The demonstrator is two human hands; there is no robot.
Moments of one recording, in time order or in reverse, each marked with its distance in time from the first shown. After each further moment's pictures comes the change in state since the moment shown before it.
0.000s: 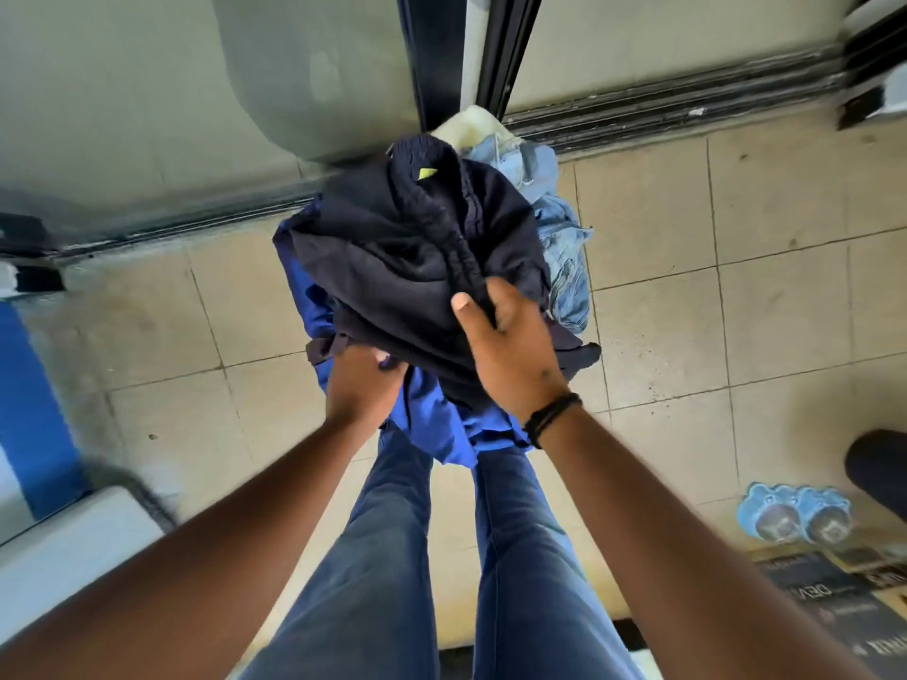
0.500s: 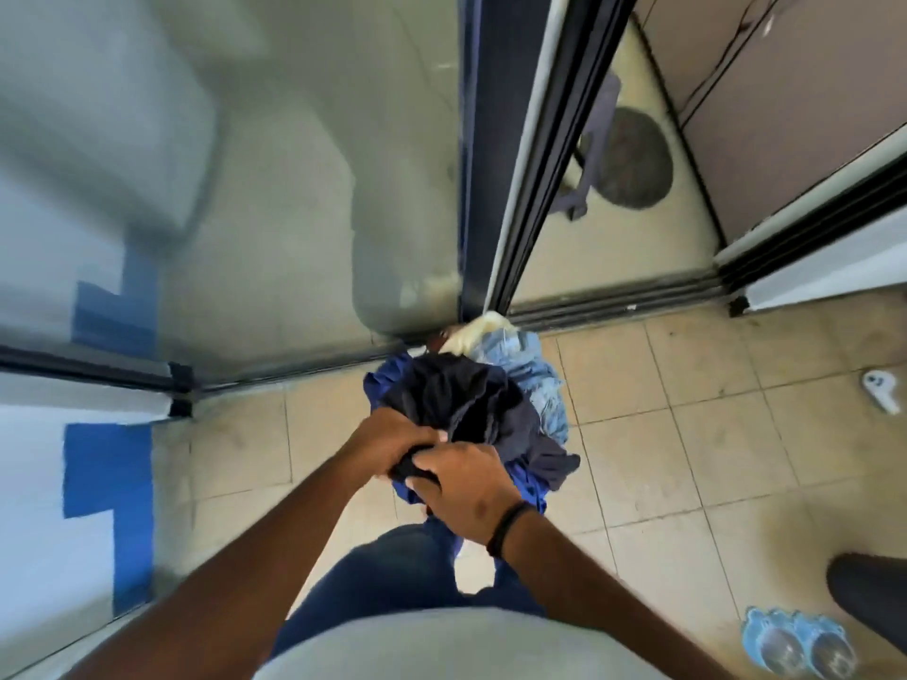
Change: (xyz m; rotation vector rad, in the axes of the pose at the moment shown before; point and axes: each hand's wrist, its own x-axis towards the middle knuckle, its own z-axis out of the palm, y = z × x) left_hand -0.113 0.150 -0.226 -0.046 -0.344 -0.128; right_hand -0.153 -0.175 -0.016 -0.644 -0.377 -0.424
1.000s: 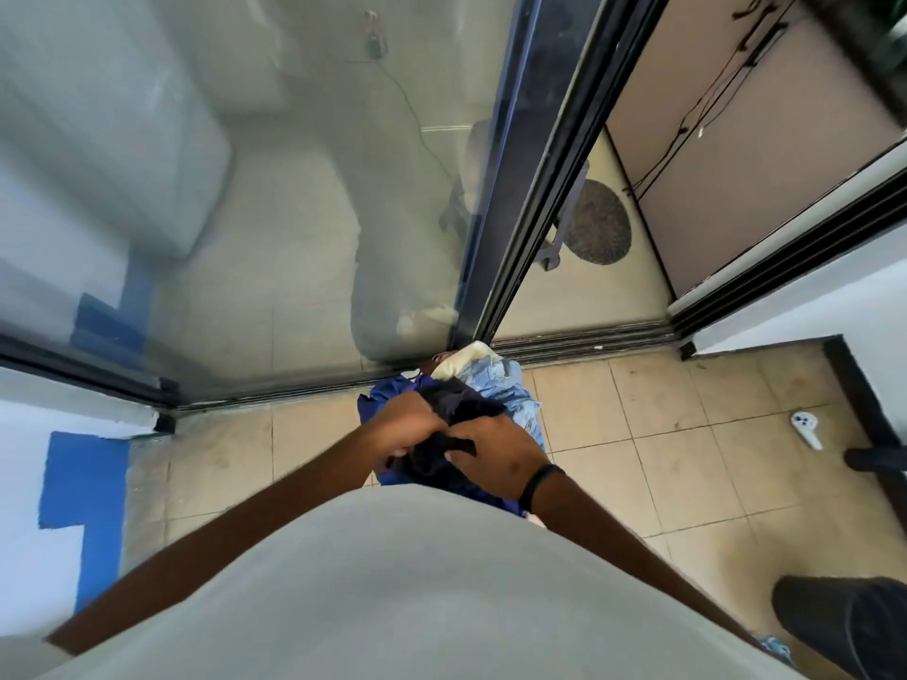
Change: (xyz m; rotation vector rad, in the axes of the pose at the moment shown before) left_hand -0.054 0.032 -0.023 0.142 -0.040 0.178; right_hand -0.029 -0.019 -0.049 -0.071 0.034 0.082
